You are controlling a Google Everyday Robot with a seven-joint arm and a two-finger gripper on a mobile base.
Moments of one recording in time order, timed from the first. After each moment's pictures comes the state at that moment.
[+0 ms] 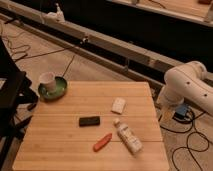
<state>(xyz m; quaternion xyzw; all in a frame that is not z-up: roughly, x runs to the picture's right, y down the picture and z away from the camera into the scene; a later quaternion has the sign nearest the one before) 0.288 0.108 0.683 -0.28 0.02 0.03 0.96</state>
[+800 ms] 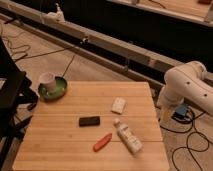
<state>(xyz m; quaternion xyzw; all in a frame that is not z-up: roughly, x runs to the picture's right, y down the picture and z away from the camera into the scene) 0.288 0.108 0.683 -0.28 0.02 0.03 0.96</state>
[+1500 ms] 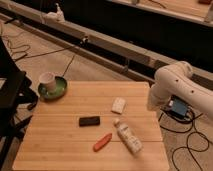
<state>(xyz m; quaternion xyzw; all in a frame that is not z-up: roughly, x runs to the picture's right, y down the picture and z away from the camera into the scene) 0.224 0.100 0.728 -0.28 -0.05 0.06 0.96</state>
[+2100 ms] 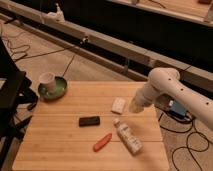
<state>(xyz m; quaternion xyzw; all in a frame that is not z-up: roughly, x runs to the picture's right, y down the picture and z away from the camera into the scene) 0.137 0.120 0.758 -0.34 -0.19 0.08 0.92</state>
